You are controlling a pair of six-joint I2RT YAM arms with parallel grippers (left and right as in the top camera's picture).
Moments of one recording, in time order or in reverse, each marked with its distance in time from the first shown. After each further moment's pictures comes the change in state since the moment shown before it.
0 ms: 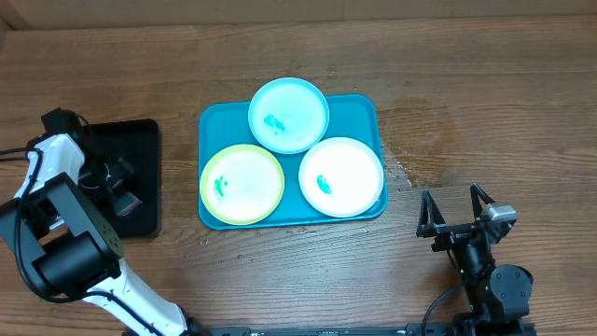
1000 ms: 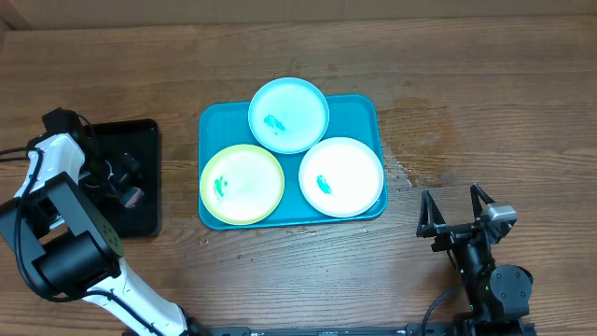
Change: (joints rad) left arm 0.003 0.002 0.001 0.034 0.020 -0.001; right arm 0.000 0.000 0.000 0.000 0.000 0.000
